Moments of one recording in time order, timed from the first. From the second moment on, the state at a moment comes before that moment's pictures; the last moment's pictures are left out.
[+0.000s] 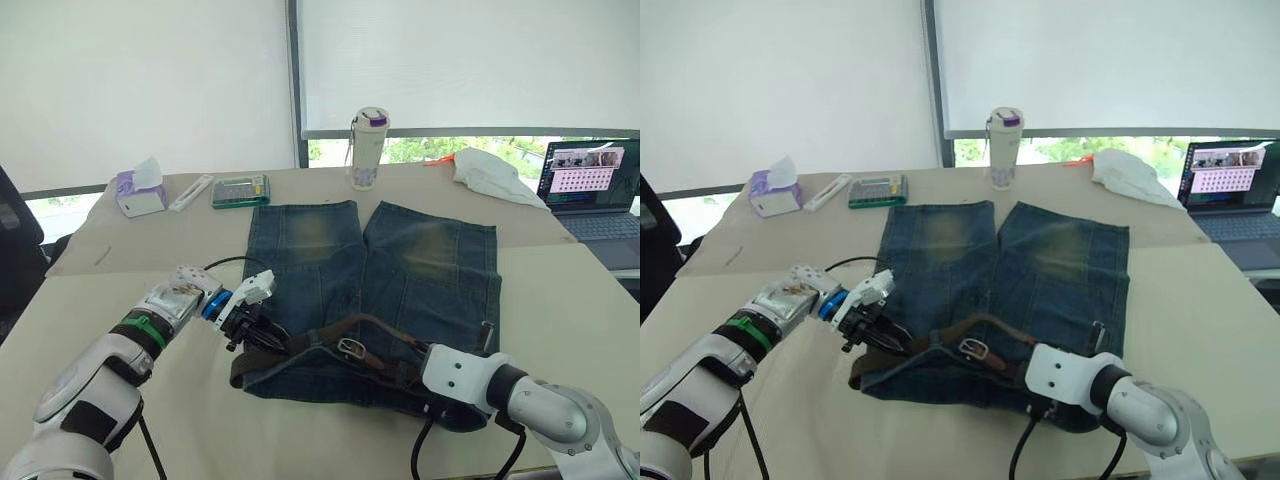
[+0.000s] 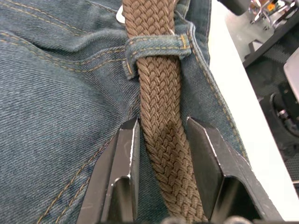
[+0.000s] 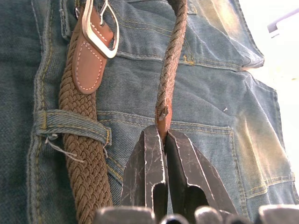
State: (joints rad) left arm -0.86 0.72 -0.67 0.62 -0.48 0.26 -1.60; right arm 0.20 -0.81 0.07 -0.84 -0.27 0.44 0.67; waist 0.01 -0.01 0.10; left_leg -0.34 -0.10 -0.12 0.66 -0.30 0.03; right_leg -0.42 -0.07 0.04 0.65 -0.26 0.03
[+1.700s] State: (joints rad) left arm -0.70 0.49 -0.43 0.10 -0.08 -0.05 -1.24; right arm -0.19 -0.76 0.27 -0.80 -0.17 0.71 0.84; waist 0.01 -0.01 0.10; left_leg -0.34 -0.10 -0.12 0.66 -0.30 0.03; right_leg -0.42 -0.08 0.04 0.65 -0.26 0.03
